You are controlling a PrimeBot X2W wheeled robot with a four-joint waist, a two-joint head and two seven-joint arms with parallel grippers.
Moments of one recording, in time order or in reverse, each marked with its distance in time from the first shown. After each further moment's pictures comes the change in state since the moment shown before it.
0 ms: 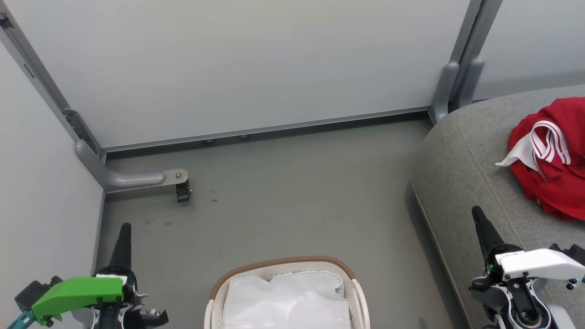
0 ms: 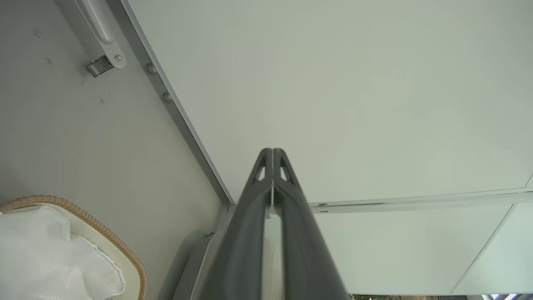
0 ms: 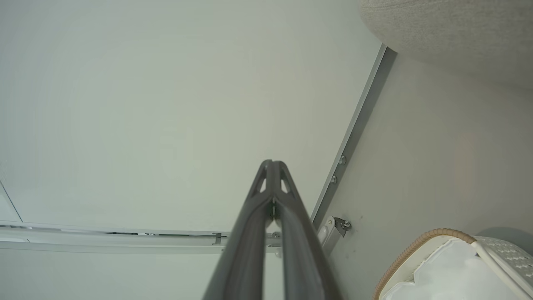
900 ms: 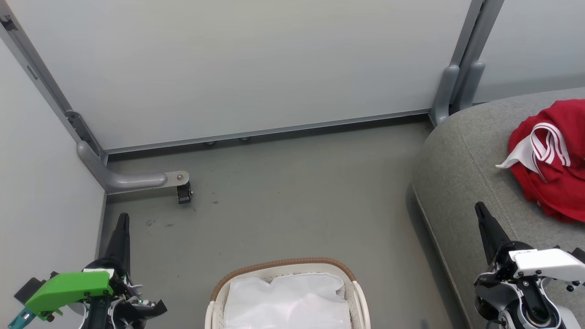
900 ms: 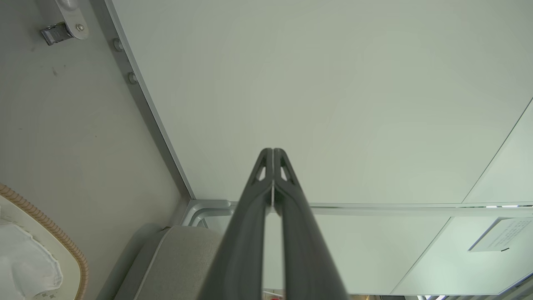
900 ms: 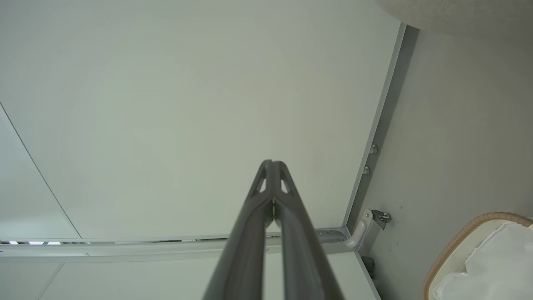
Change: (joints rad) left arm -0.021 0.000 0.015 -0.014 -0.177 -0.008 0.044; right arm 0.003 -0.001 -0.018 -0.024 0.178 0.000 0.045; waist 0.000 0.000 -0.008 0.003
